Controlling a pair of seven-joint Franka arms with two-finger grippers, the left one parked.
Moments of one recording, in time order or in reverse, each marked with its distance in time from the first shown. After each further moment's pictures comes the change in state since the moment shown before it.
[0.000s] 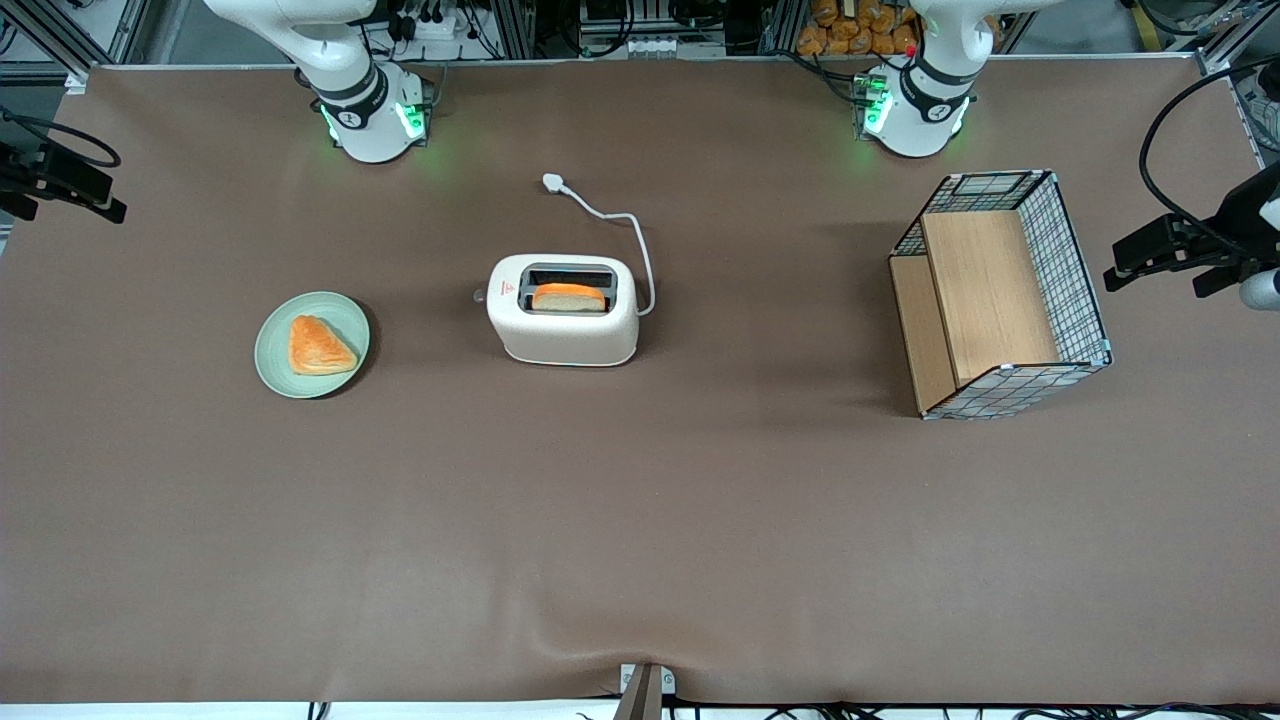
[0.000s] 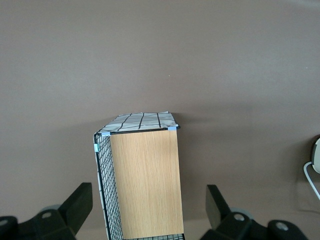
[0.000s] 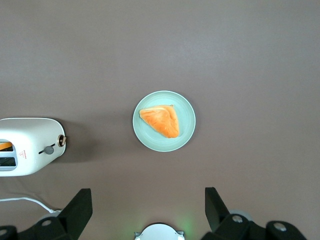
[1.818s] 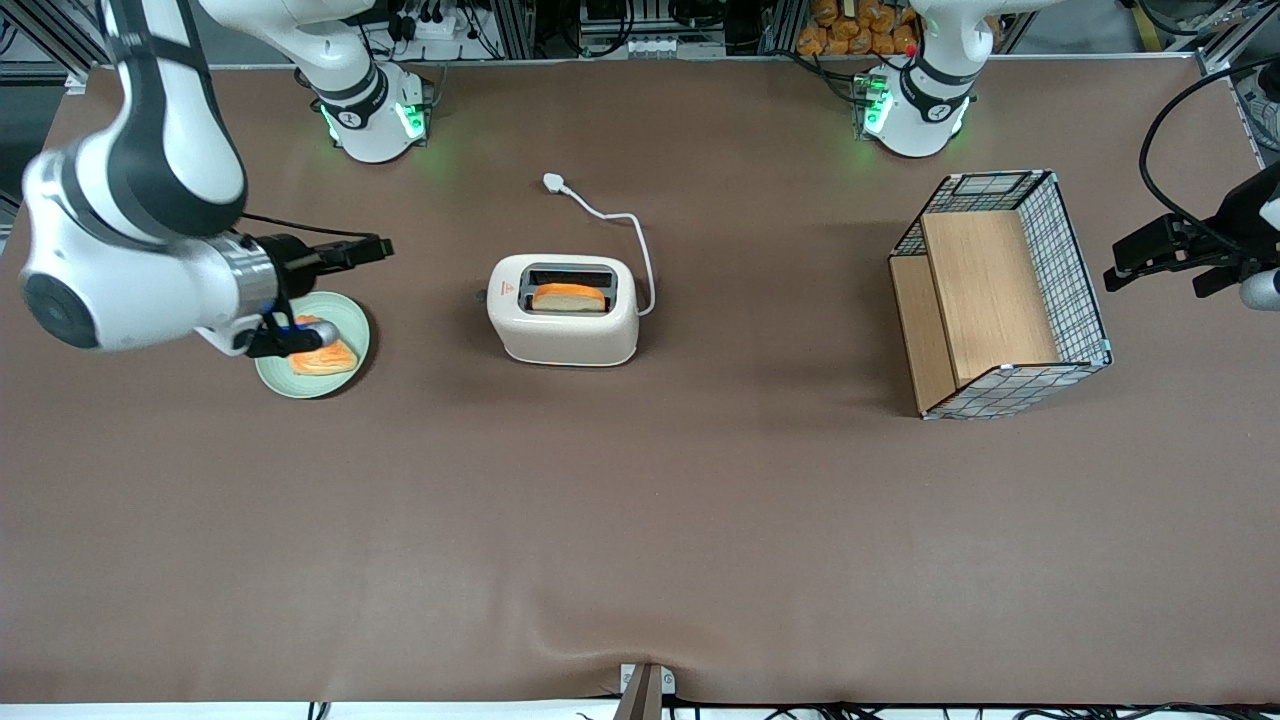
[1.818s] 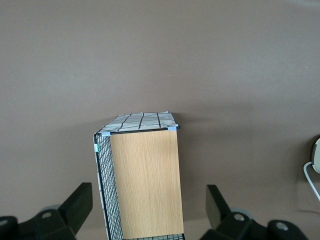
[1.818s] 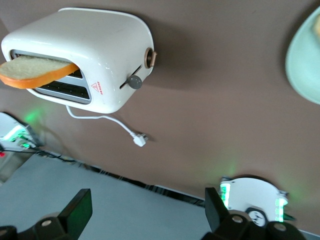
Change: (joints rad) arm 0.165 0.309 0.023 -0.196 0.434 -0.053 0.024
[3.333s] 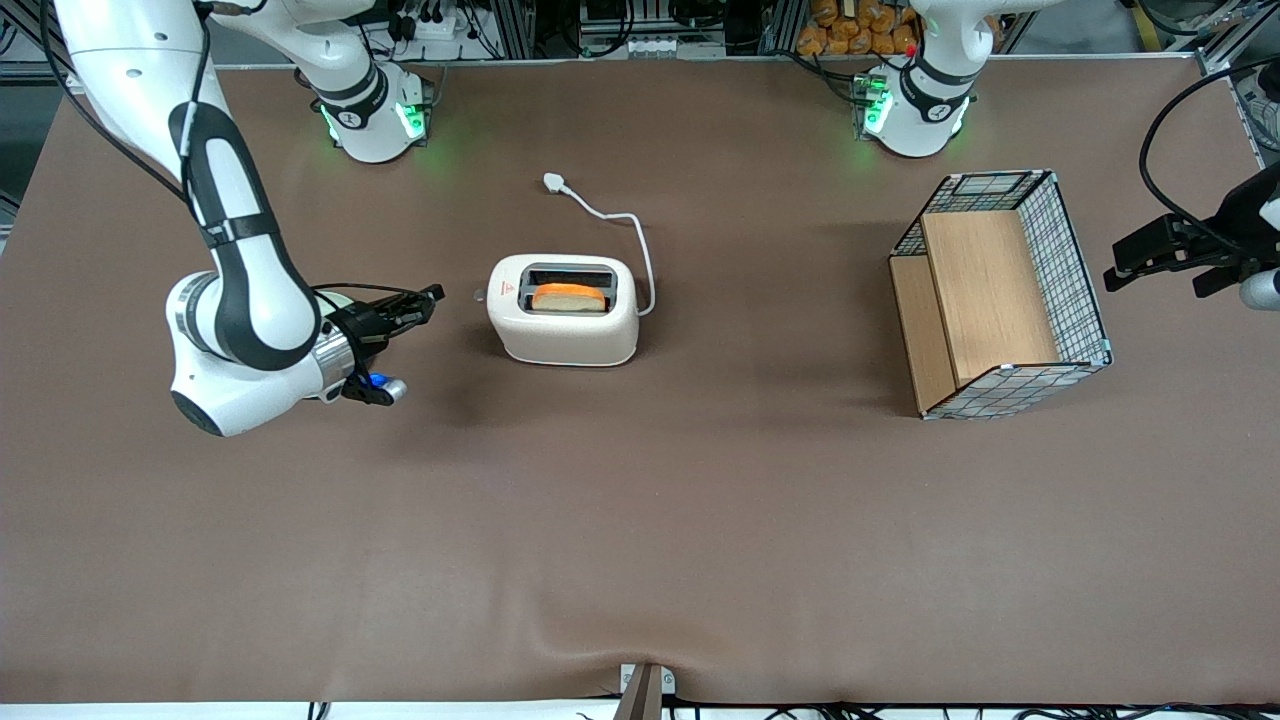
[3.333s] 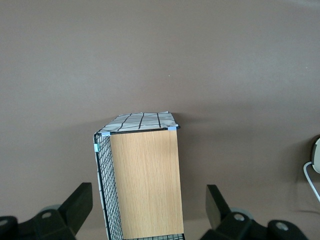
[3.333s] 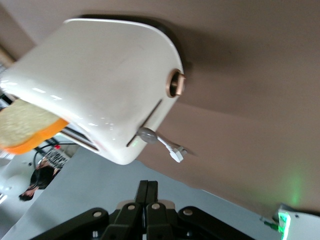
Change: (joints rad) arm -0.011 0.257 -0.011 -0.010 0.243 0.078 -0.107
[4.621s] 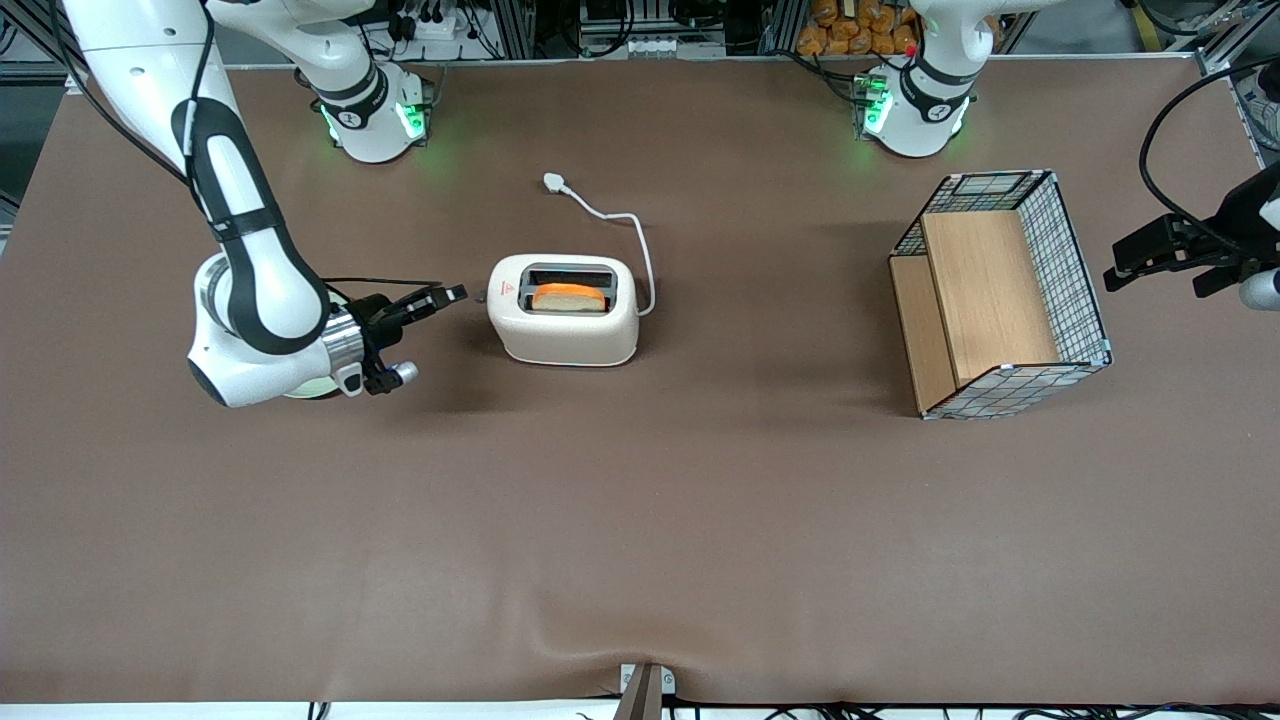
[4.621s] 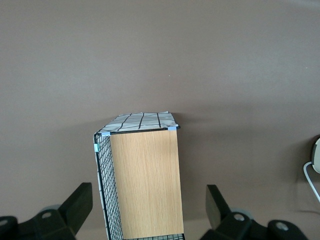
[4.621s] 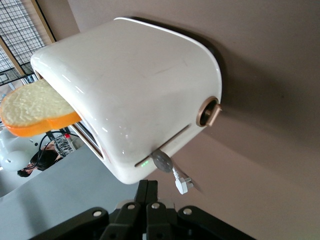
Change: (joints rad) arm 0.029 -0.063 0.012 -0.190 0.122 0.180 -0.325
